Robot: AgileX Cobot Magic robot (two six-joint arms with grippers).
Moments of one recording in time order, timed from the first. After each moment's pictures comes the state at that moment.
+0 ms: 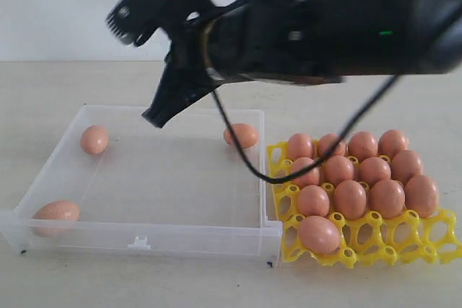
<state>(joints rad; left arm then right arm) -0.02 0.00 0.00 0.64 0.31 -0.88 0.86 1.79 -1.30 -0.93 0.31 0.49</state>
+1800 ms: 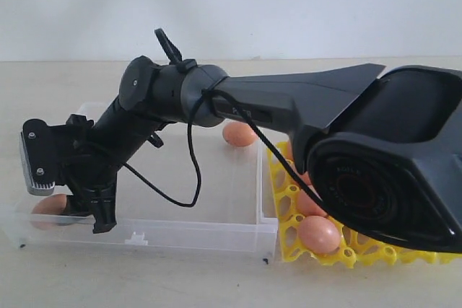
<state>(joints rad) -0.02 0.00 0.00 0.92 0.26 -0.99 0.86 2.47 -2.02 0.78 0.79 -1.73</state>
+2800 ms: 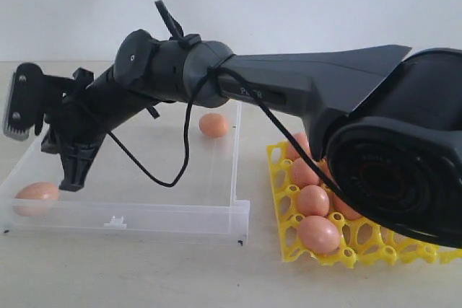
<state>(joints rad) -0.02 0.00 0.00 0.93 0.26 -0.99 0.86 2.40 -2.02 0.77 0.57 -1.51</state>
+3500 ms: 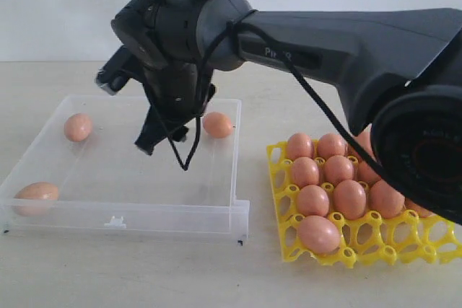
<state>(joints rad) -0.02 0.00 0.00 0.51 0.21 -0.99 0.85 2.29 -2.02 -0.36 1.08 -0.02</state>
